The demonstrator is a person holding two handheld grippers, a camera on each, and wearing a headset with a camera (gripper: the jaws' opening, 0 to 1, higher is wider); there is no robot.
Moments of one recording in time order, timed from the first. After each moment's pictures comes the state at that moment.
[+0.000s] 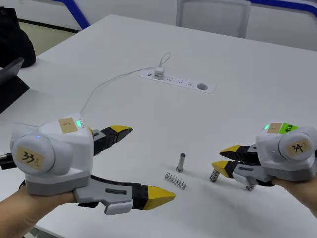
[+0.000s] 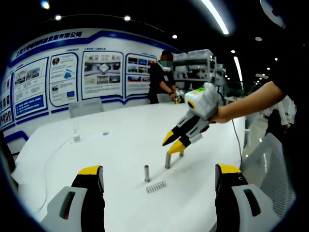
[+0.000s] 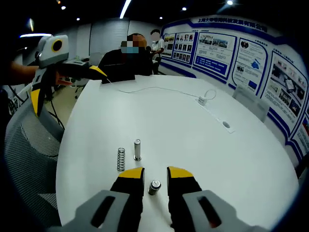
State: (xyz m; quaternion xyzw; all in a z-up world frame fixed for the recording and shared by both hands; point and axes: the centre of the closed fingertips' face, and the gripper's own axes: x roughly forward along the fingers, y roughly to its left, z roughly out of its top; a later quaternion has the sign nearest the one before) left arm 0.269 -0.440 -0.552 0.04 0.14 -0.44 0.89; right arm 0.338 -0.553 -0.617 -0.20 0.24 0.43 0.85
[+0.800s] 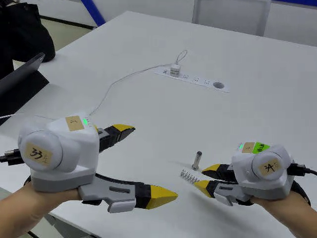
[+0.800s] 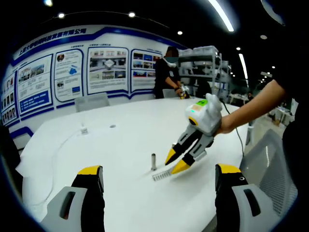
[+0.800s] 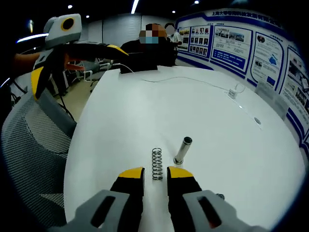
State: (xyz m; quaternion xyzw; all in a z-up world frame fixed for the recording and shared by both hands) left arm 0.263 -0.409 -0.566 0.05 0.16 -0.42 0.89; right arm 0.304 -0.490 -0.682 -0.21 0.29 0.48 0.80
